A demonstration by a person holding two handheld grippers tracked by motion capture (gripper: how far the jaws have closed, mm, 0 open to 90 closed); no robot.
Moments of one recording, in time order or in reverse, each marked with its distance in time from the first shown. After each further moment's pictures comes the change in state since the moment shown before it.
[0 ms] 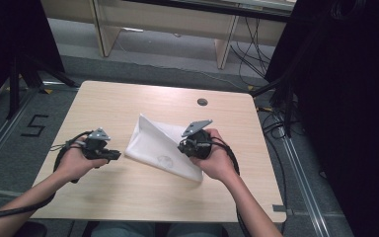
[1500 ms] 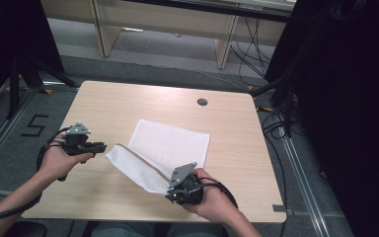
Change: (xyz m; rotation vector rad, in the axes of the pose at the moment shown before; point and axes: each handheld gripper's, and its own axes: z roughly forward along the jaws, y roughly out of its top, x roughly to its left) left arm 0.022 -0.008 -0.028 -0.103 0.089 -0.061; right arm 0.092 -0.043 -0.005 0.106 0.279 -0.179
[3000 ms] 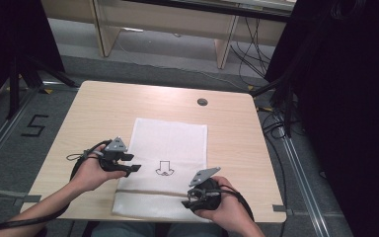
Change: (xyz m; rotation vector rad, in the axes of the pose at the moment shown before) left arm -0.083 0.006 0.046 0.035 -0.156 0.150; right arm -0.006 -0.051 -0.014 -0.008 -0.092 0.286
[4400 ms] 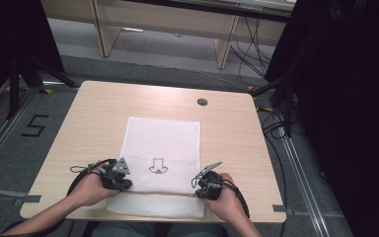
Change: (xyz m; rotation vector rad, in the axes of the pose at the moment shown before) left arm -0.022 -0.030 0.006 0.293 -0.043 0.173; right arm -0.039 -0.017 0.033 0.151 -0.118 0.230
